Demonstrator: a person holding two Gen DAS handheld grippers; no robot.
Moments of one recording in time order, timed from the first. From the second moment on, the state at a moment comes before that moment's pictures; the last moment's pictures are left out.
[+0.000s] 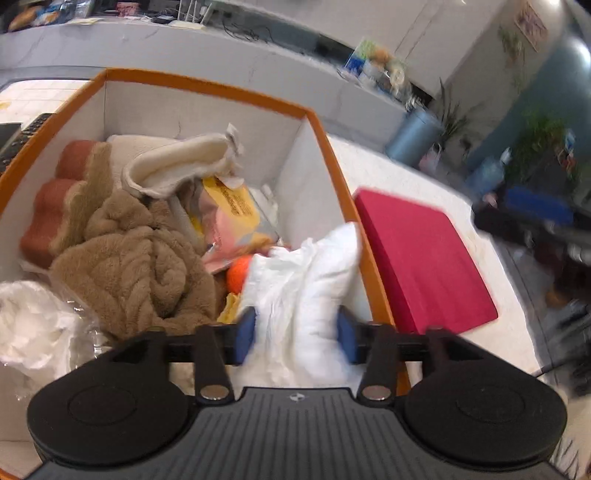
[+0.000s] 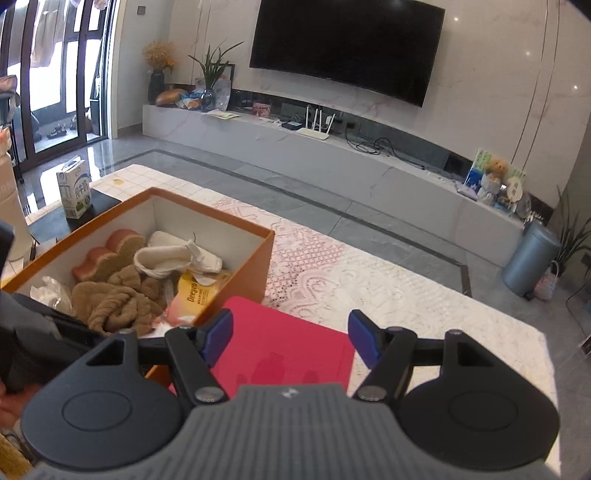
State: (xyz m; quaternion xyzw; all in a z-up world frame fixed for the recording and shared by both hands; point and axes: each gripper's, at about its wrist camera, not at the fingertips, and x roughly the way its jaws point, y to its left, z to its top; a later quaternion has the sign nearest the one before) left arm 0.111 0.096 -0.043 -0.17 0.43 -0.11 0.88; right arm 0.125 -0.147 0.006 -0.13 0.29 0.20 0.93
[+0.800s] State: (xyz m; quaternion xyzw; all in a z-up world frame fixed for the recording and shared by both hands) left arm 0.043 0.090 0.056 -0.07 0.19 0.09 0.98; right arm 0.027 -0.195 0.075 -0.11 0.24 0.15 0.95
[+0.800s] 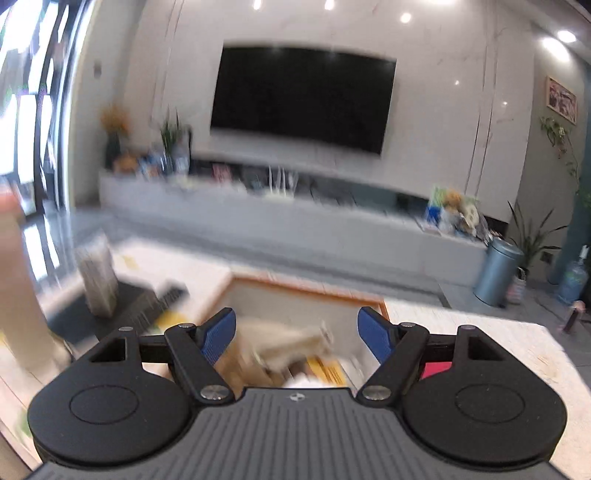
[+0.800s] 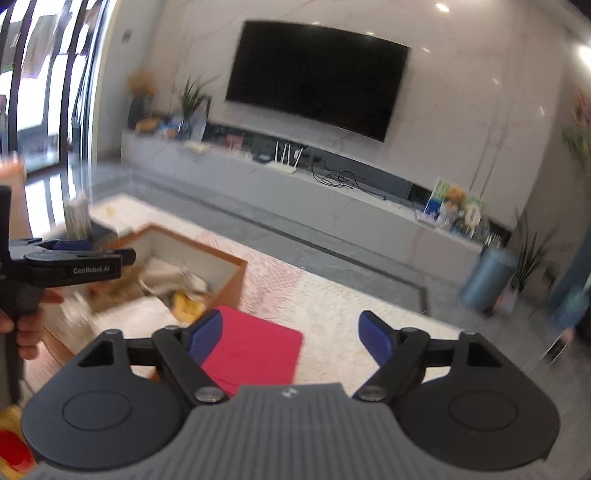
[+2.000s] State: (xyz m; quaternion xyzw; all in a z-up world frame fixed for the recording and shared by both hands) left arm -0.026 -0.011 0.018 0.00 0.22 0.00 0.98; right arm -0.012 -0.226 -0.051 0.06 0.25 0.17 0.95
